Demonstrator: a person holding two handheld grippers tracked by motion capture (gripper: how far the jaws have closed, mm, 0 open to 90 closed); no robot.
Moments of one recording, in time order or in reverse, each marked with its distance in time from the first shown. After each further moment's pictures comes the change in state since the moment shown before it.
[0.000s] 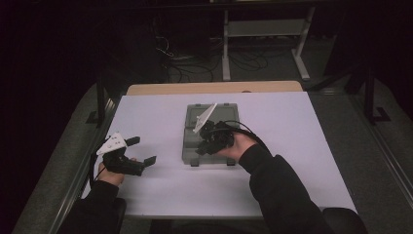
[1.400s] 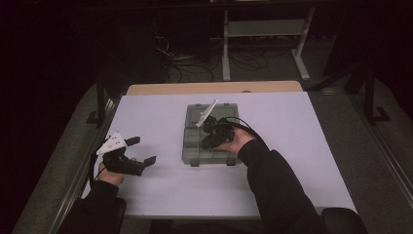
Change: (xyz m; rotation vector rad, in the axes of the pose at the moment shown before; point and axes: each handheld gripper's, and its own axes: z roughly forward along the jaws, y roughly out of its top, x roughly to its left) left arm 0.000 0.000 0.000 -0.001 -0.003 -0.001; right arm -0.037 -0.013 0.027 0.051 -0.005 0.081
